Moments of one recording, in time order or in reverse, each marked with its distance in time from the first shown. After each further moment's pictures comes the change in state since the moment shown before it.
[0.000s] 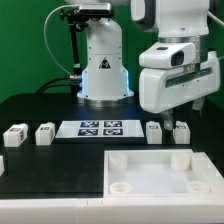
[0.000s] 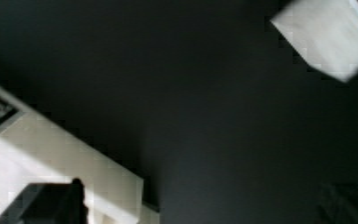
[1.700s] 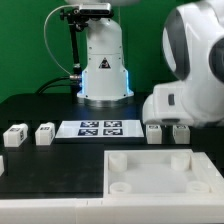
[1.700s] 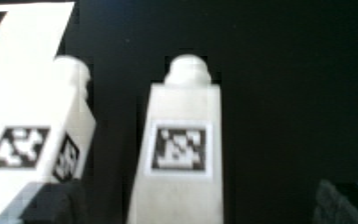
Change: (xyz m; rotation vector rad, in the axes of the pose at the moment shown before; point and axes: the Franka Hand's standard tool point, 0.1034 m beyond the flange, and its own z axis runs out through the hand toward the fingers) arm -0.031 -0.051 0.029 0.248 -0.980 0.645
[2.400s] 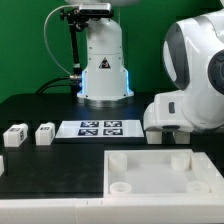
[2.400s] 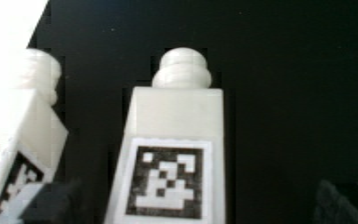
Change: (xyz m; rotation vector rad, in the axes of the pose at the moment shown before) arm 0.002 -0.002 0.030 -0.013 0.011 -0.002
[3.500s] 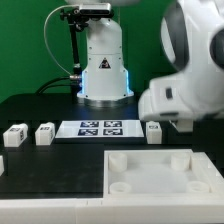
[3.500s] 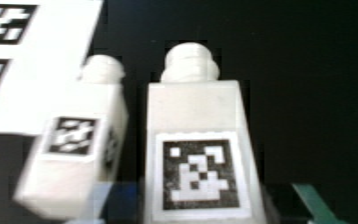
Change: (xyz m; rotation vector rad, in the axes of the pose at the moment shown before) arm -0.019 0.021 -0.061 -0.008 0.020 -0.066
